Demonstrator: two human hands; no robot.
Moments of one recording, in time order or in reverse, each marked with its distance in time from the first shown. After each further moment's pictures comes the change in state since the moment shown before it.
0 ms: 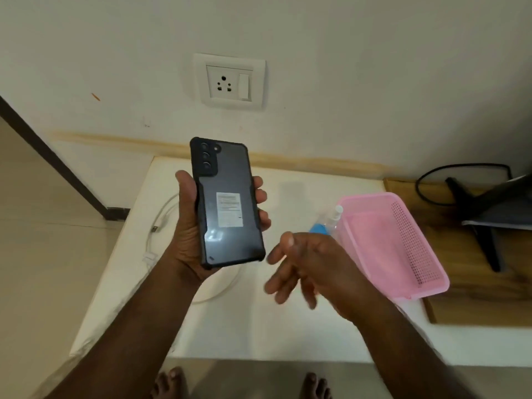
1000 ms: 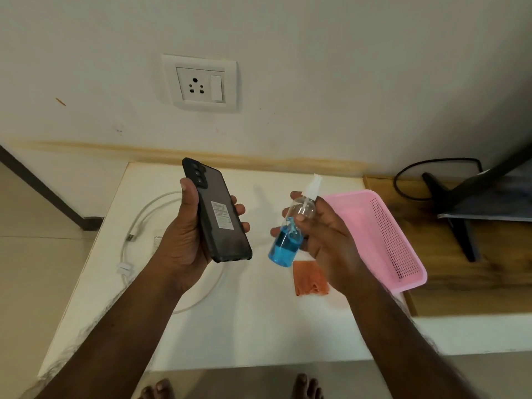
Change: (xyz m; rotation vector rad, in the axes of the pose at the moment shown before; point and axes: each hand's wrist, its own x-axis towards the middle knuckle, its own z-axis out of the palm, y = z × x) left_hand 0.009 -0.020 -0.018 0.206 0.271 -0.012; right_hand 0.025 0.033 -0.049 0.235 0.320 -0.191
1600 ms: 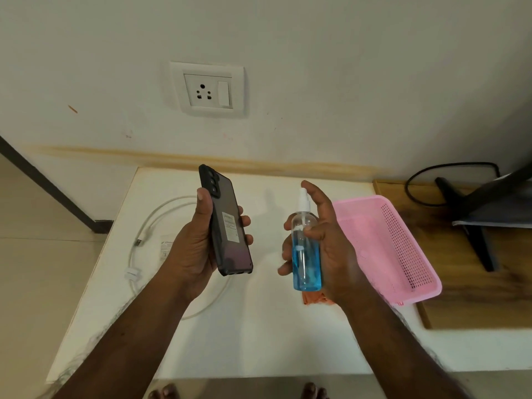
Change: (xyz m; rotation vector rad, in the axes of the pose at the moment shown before) left_hand 0.005 -0.006 -0.005 0.100 0.084 -0.070; right_hand 0.018 0.014 -0.003 0.232 -0.213 0.060
